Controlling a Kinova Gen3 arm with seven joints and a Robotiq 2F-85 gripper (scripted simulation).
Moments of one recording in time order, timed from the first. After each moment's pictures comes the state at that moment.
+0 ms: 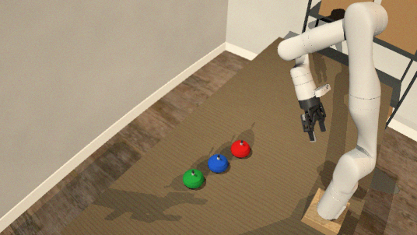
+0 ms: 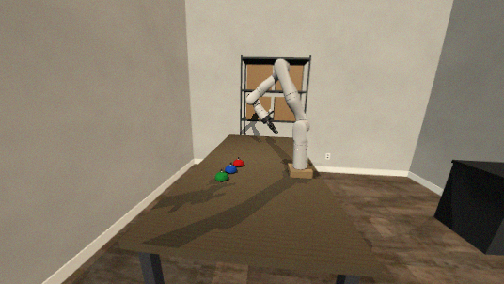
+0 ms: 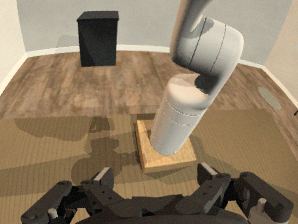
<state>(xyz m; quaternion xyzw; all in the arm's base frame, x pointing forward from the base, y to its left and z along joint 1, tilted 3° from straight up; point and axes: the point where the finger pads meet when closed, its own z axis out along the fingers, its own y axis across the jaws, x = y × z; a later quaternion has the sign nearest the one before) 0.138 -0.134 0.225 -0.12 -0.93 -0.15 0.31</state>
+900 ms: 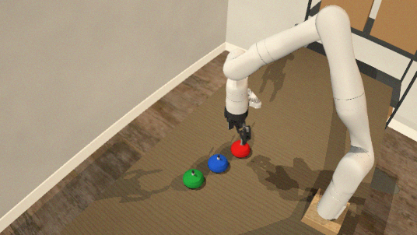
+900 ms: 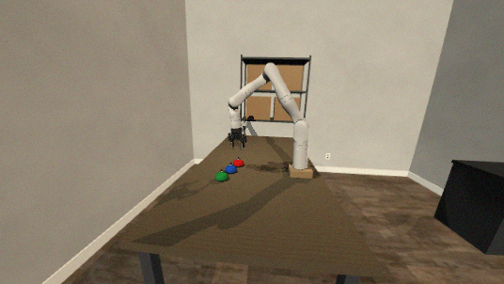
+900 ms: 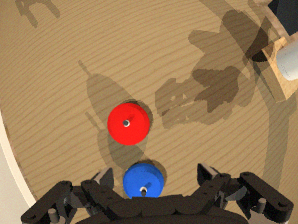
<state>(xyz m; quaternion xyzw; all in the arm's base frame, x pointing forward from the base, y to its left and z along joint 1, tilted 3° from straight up) 0.427 -0.081 0.146 0.45 -0.89 0.00 0.02</state>
